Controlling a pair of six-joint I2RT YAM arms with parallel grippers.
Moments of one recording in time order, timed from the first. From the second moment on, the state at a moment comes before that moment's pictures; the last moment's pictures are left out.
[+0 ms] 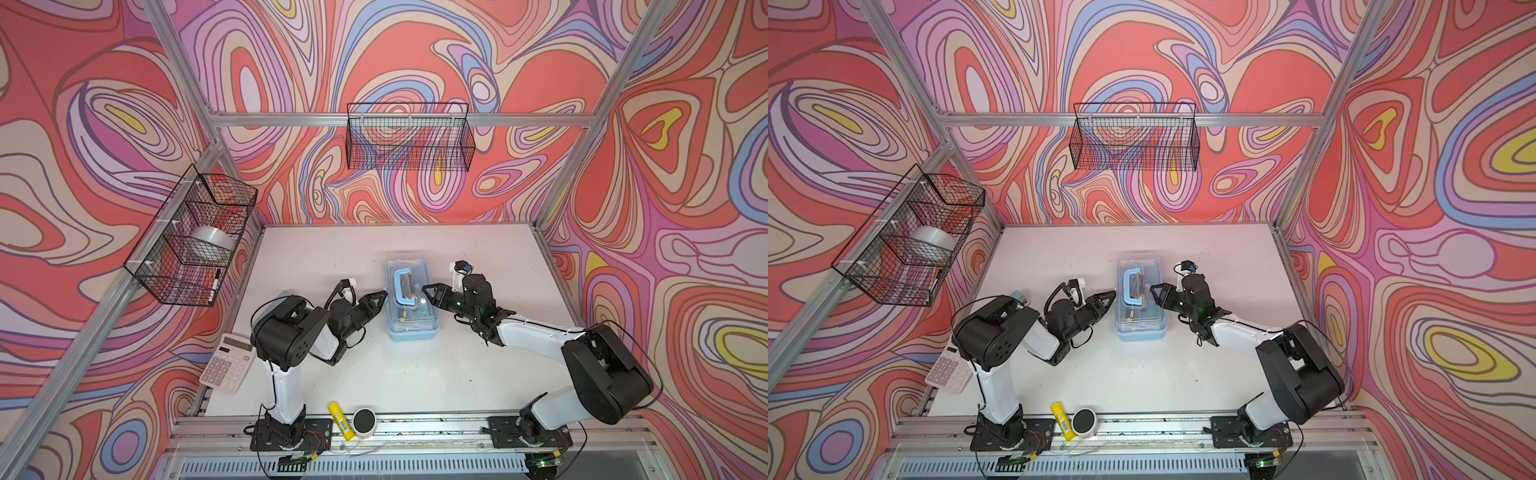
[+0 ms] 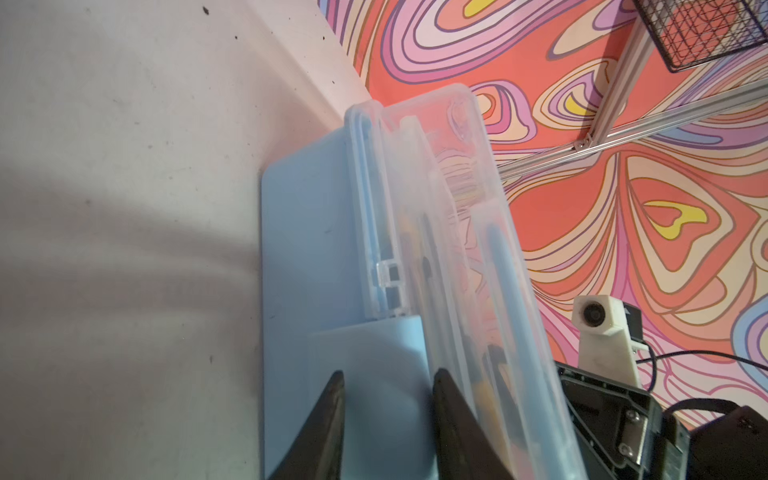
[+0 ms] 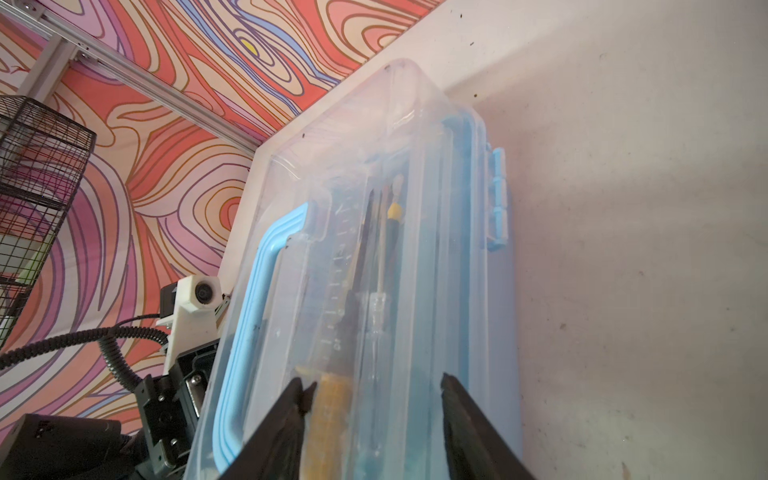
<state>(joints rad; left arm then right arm) -0.45 1.88 0.45 1.24 0.30 -1.14 0.49 1.50 0.68 0.33 -0.22 0.75</state>
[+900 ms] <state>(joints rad) -0.24 1.13 0.55 0.18 -0.15 -0.46 0.35 1.24 0.87 -0.21 0.11 0.46</state>
